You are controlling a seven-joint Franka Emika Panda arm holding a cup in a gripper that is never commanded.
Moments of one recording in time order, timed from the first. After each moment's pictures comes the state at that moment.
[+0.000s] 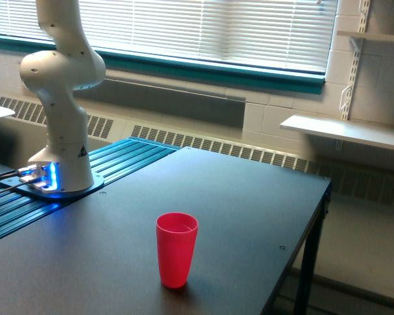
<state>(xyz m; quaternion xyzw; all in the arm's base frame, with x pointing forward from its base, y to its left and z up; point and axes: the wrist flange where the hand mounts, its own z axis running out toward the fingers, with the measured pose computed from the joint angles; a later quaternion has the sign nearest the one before) 0.513 -0.165 0.689 -0.59 0.38 -0.69 0.19</state>
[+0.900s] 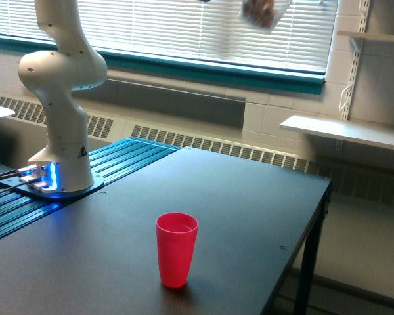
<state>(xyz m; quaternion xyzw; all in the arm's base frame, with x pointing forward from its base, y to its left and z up) 0.524 -0.161 0.600 -0.73 0.48 -0.46 0.13</state>
